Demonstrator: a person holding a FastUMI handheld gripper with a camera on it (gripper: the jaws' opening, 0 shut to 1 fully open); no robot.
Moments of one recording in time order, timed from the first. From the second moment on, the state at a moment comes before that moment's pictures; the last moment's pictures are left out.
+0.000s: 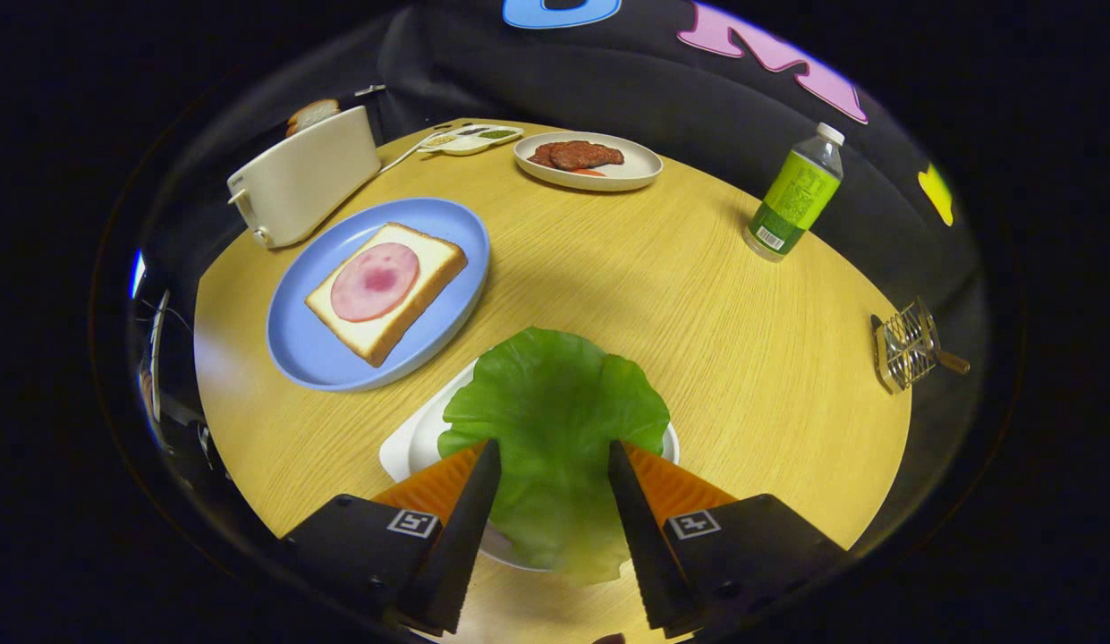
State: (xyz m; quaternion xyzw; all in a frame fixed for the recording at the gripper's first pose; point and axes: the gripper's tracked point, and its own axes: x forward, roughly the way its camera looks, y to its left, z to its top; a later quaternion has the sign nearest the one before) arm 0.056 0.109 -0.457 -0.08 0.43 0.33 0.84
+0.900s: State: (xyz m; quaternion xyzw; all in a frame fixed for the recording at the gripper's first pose) arm 0.054 0.108 -0.375 -0.04 0.39 0.32 0.86
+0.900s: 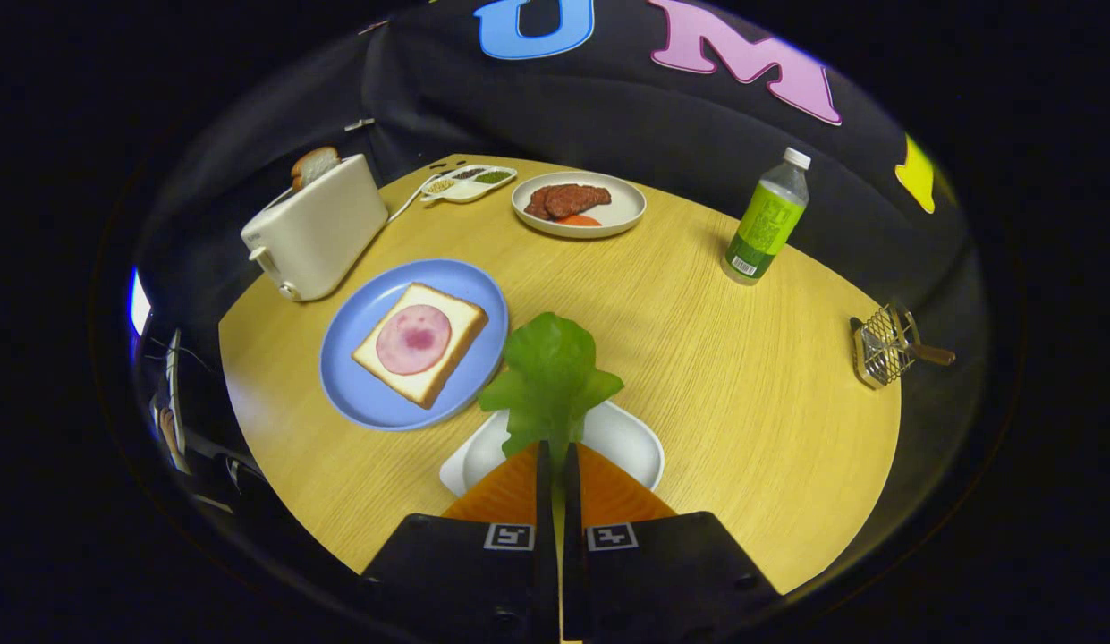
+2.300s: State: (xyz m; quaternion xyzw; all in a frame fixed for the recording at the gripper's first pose) arm 0.061 0.266 -0.314 -0.03 0.35 0.39 0.85
